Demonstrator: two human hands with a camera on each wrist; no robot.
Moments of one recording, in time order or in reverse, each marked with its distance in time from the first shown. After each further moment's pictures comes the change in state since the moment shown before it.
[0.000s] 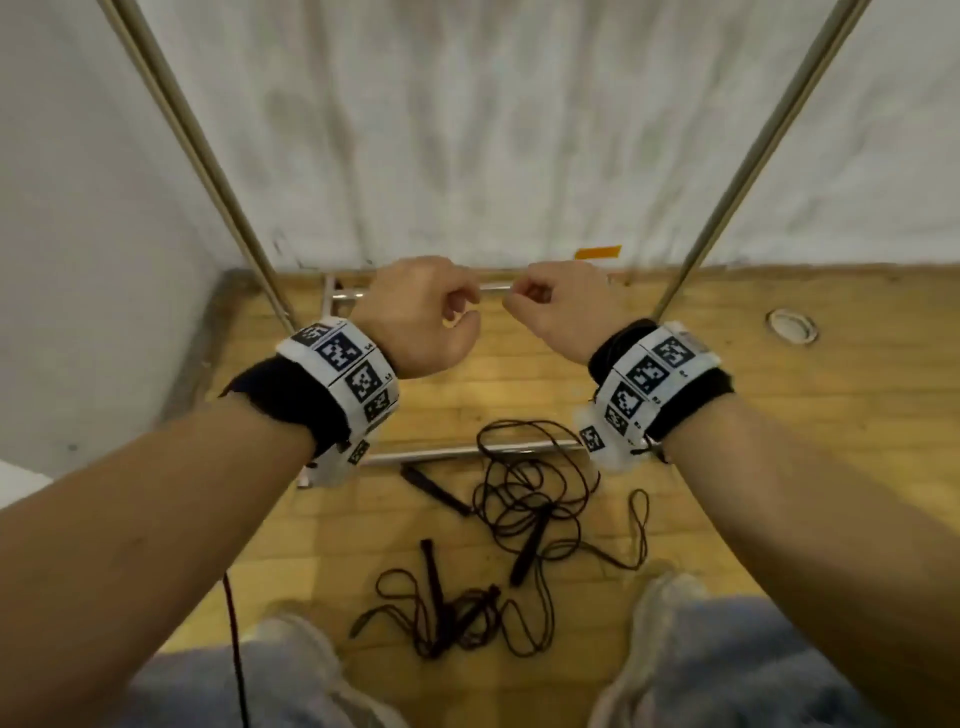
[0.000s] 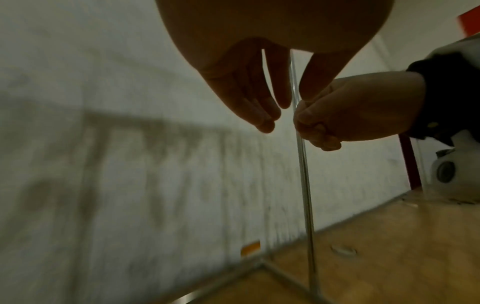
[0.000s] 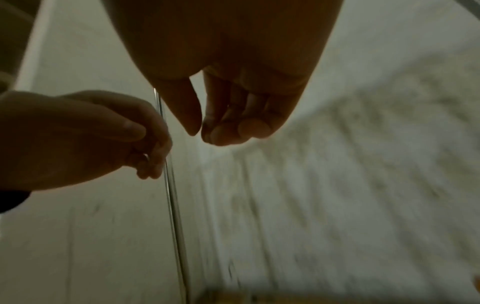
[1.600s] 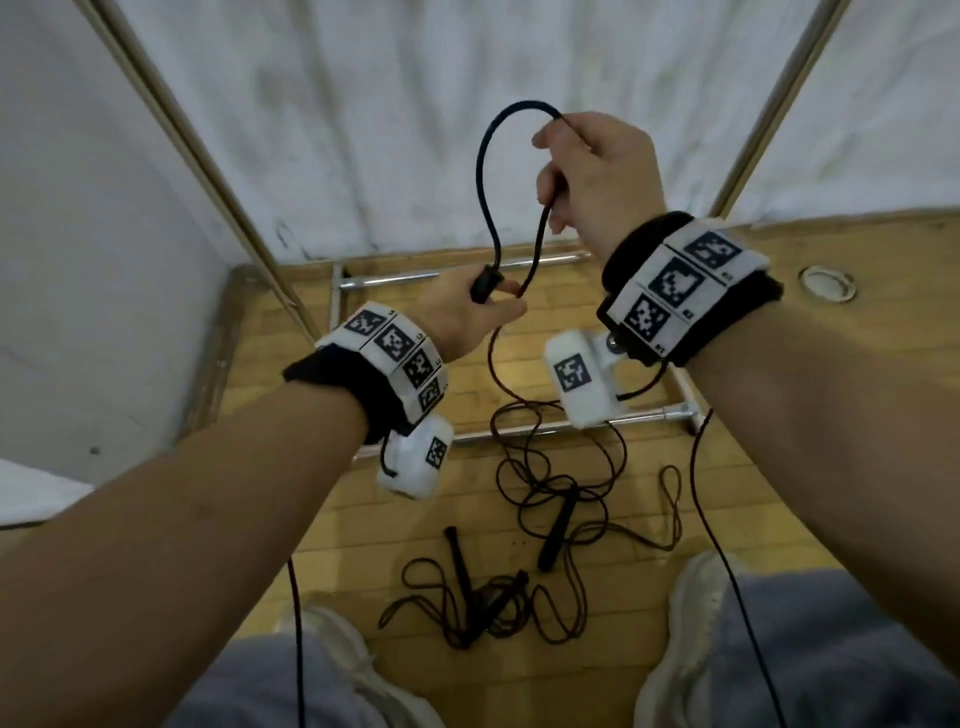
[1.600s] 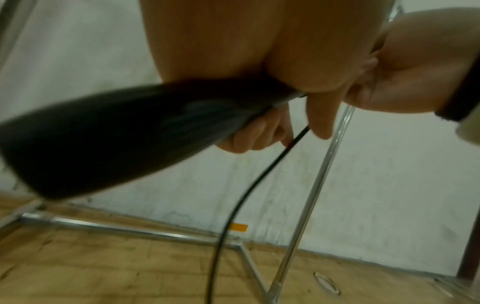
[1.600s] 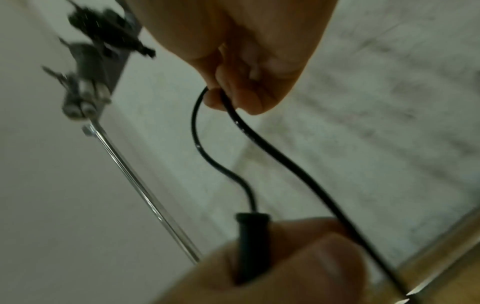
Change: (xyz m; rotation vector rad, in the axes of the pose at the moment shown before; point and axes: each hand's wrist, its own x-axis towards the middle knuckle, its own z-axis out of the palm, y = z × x) left_hand 0.006 -0.012 0.064 -0.388 -0.198 -0.404; right_hand 0.017 -0.024 -0.015 0.669 0.371 0.097
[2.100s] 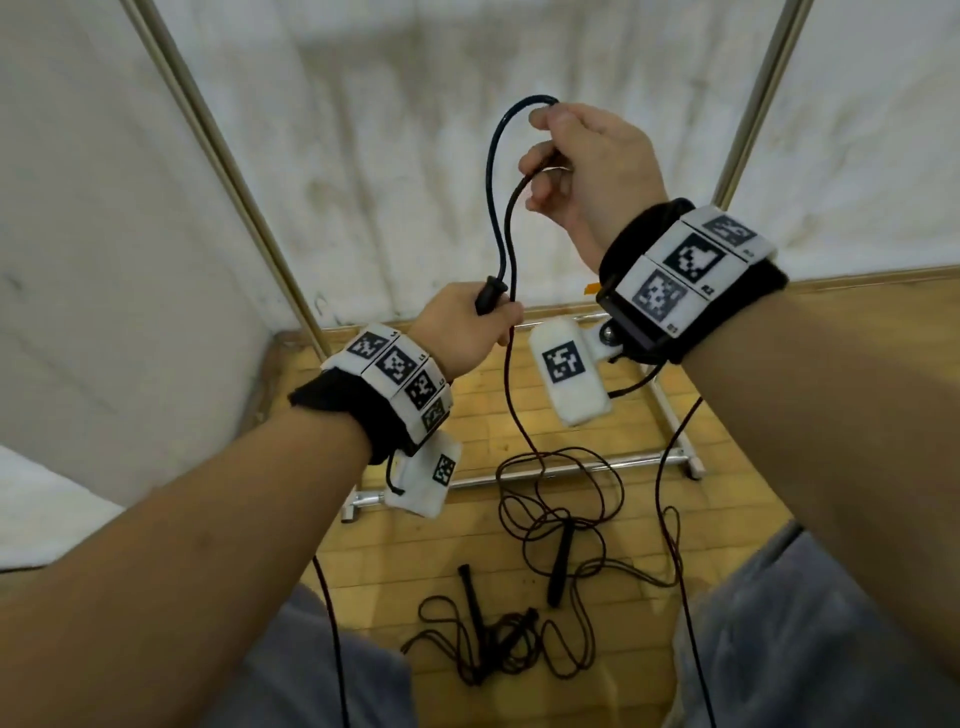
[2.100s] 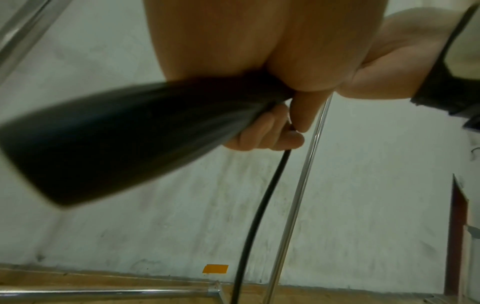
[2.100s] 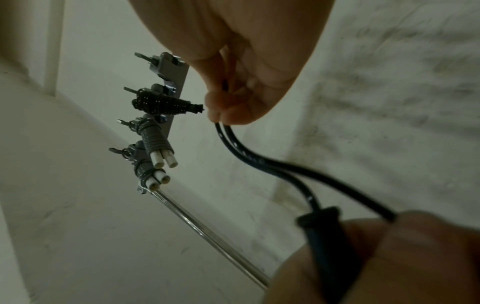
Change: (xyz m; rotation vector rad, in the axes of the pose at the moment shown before) left_hand -0.046 0.078 -0.040 -0.042 0.138 0.078; right_hand -0.021 -0.108 -0.014 0.458 -0.025 0.017
